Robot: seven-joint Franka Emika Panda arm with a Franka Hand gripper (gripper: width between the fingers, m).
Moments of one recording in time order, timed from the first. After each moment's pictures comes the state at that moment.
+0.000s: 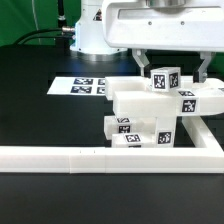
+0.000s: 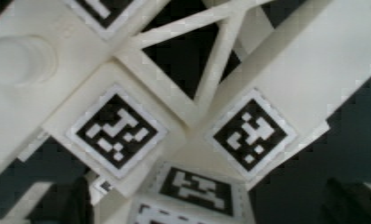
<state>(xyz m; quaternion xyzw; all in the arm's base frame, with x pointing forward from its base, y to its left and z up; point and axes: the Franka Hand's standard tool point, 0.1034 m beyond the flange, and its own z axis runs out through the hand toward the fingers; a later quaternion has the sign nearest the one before) 0.623 0.083 0.119 -0.96 0.25 0.02 0.07</state>
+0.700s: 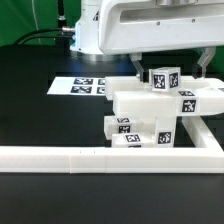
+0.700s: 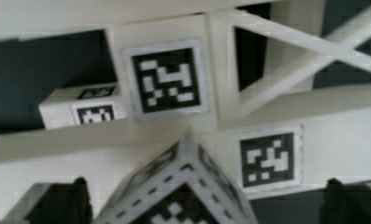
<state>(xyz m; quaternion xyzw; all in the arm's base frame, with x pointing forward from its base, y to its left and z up) 0.626 0.080 0.120 -1.00 -0.05 -0.01 0.04</state>
